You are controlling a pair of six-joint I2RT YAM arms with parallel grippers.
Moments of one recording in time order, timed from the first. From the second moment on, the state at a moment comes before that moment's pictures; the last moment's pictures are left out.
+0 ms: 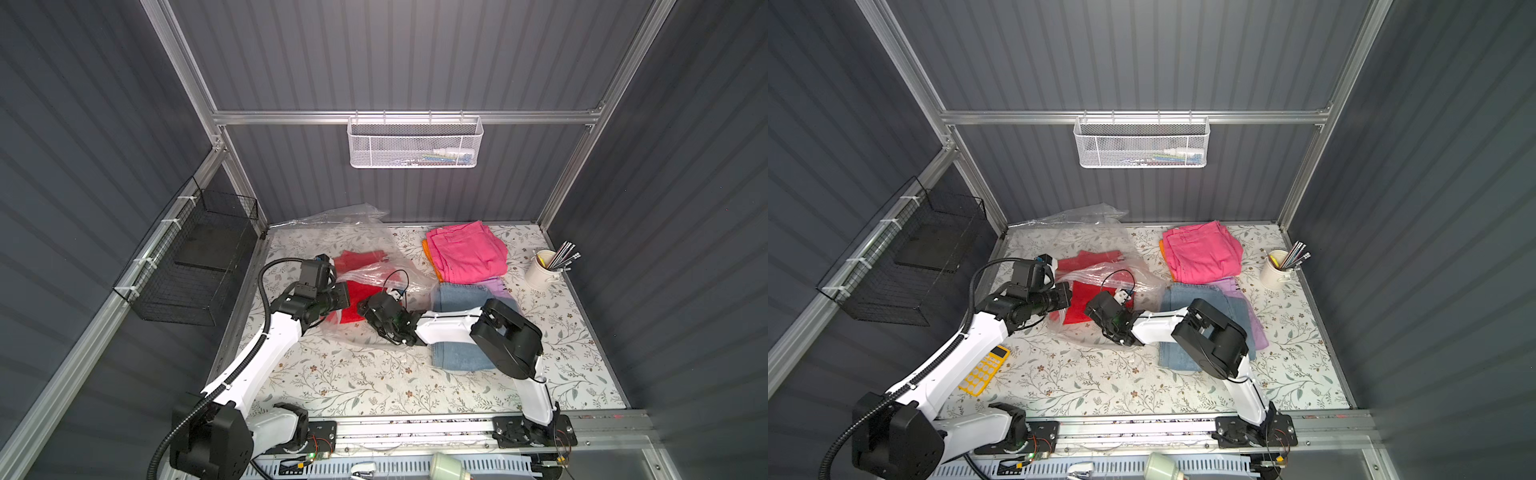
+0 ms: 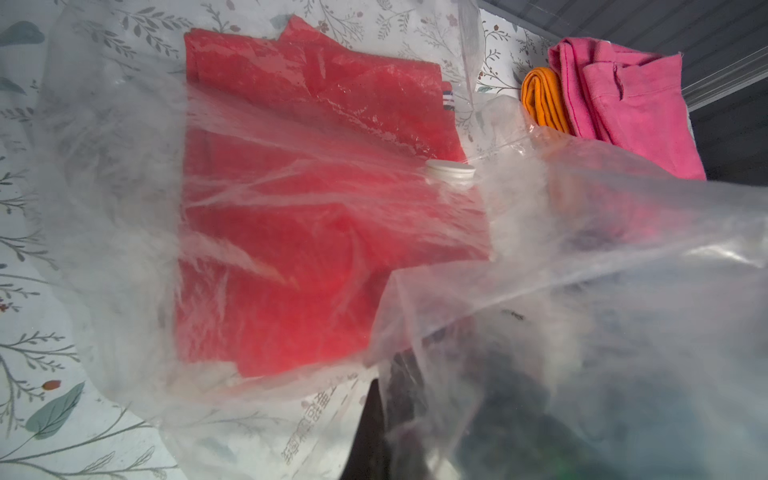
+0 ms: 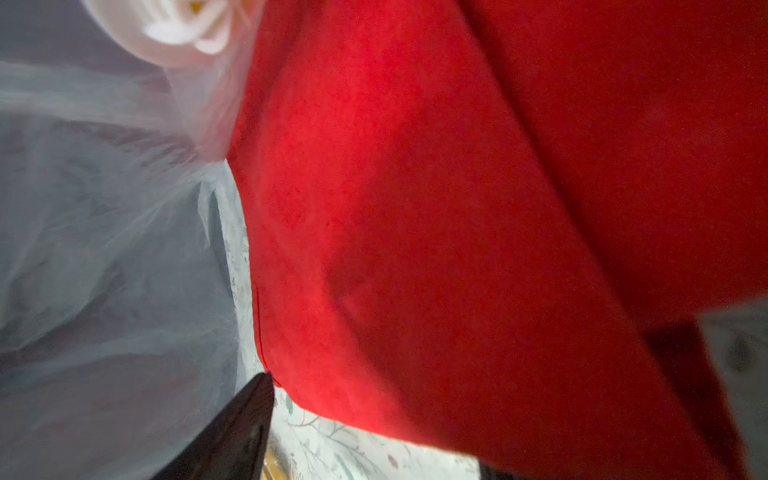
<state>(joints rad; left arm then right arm) -0.33 1.20 0.94 -0.55 0.10 -0.44 0.99 2.12 1.29 0.20 0.19 1.45</state>
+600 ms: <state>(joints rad) -0.33 1.19 0.94 -0.55 0.06 -0.43 0.97 2.03 1.15 0.22 0.19 1.46</state>
